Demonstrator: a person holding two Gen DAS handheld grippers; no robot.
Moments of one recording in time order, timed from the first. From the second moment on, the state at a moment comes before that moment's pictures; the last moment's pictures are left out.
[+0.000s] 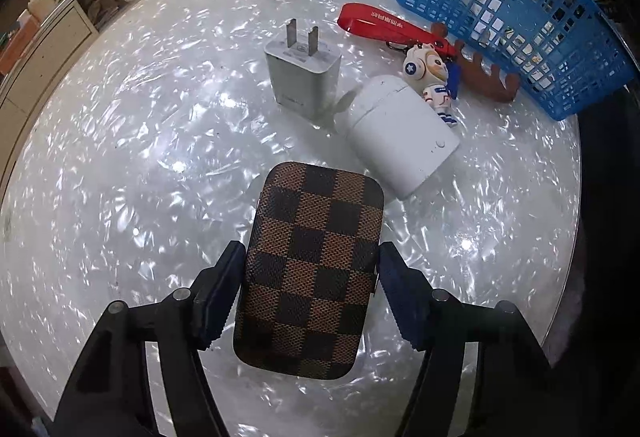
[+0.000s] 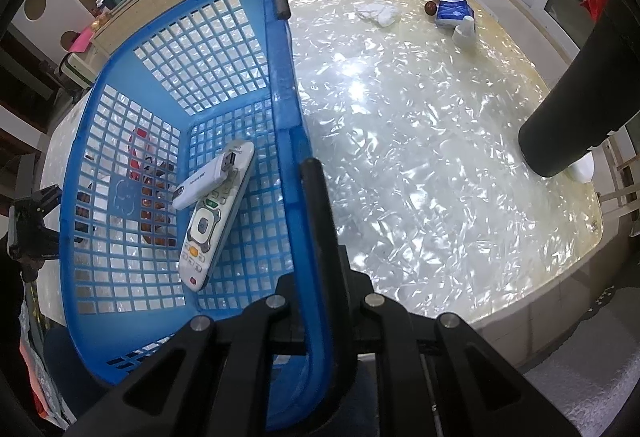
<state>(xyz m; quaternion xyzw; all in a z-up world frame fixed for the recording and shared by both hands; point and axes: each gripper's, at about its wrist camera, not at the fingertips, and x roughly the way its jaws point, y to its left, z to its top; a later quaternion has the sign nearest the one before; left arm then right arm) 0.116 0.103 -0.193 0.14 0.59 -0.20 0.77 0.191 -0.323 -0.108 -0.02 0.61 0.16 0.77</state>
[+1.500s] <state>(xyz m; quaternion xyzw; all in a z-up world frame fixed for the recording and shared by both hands) 0.124 -0.144 -0.002 0.20 0.41 -0.35 0.82 0.195 -0.331 -0.106 -0.01 0.59 0.21 0.78</state>
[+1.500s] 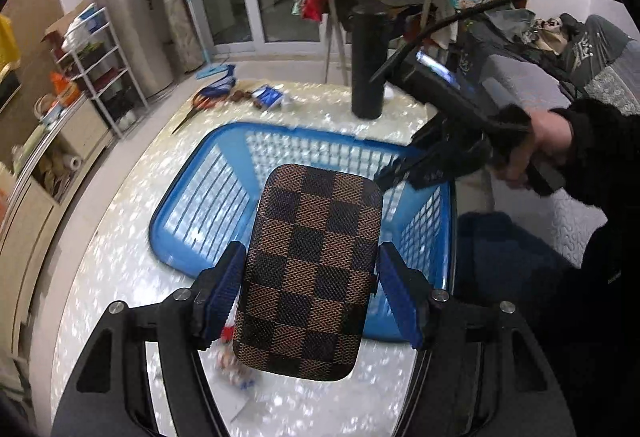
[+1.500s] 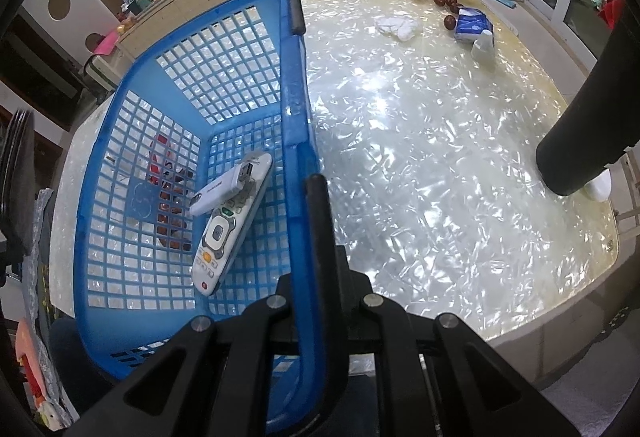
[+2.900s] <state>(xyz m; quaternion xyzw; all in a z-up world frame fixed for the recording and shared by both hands) 0.185 -0.216 -0.121 0.30 0.51 -0.36 0.72 0.192 -0.336 -0.106 0.01 0.58 0.22 0.78</state>
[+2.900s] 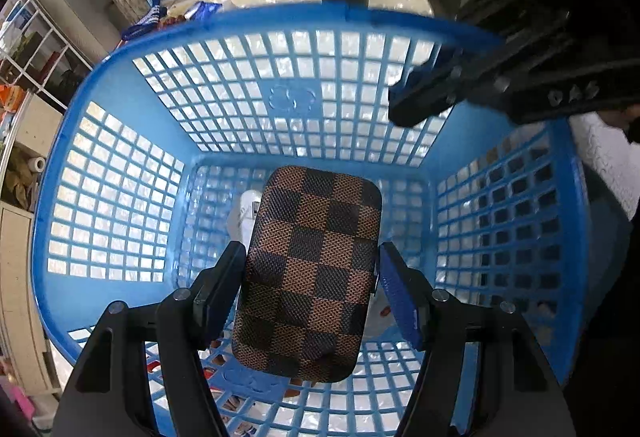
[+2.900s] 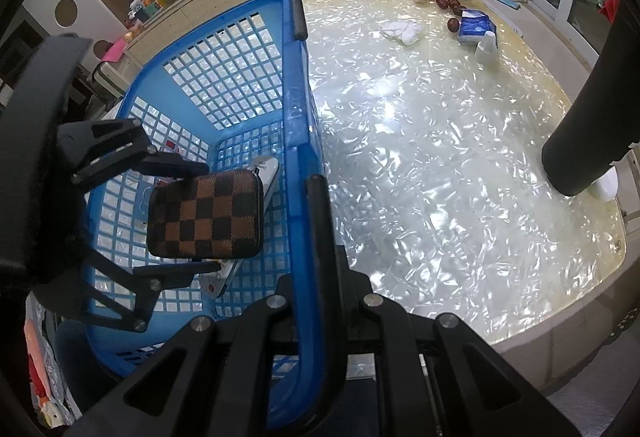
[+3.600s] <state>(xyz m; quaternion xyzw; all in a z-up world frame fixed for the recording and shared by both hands) 0.172 -0.205 -0.091 0.33 0.51 -0.34 0.71 0.194 -0.336 -0.107 0.02 0.58 0.22 0.78</state>
